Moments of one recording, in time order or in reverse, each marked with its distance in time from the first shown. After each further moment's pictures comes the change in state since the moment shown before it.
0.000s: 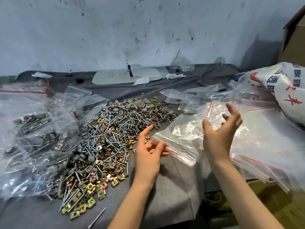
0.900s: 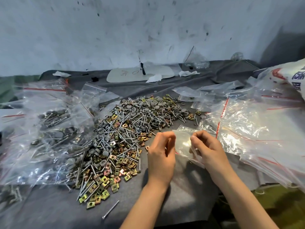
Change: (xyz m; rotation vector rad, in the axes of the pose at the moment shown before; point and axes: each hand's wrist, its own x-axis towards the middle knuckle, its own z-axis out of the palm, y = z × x) left_hand -0.007 -0.004 -0.005 0.641 0.089 0.515; right_hand -0.042 0.020 0.008 0.313 -0.602 0.216
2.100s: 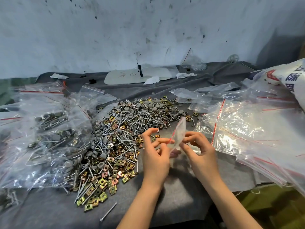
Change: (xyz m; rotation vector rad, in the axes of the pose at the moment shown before) left_hand 0.002 0.005 -0.006 -0.440 -0.042 -0.361; right_hand -0.004 0.015 0.009 -0.252 0.137 -0.321
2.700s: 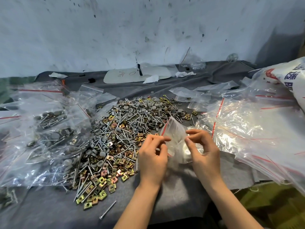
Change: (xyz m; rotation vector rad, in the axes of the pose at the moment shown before) left_hand 0.001 -0.006 -0.008 0.501 0.078 0.326; right_hand -0.004 -0.005 -0.003 -0.016 0.105 -0.069
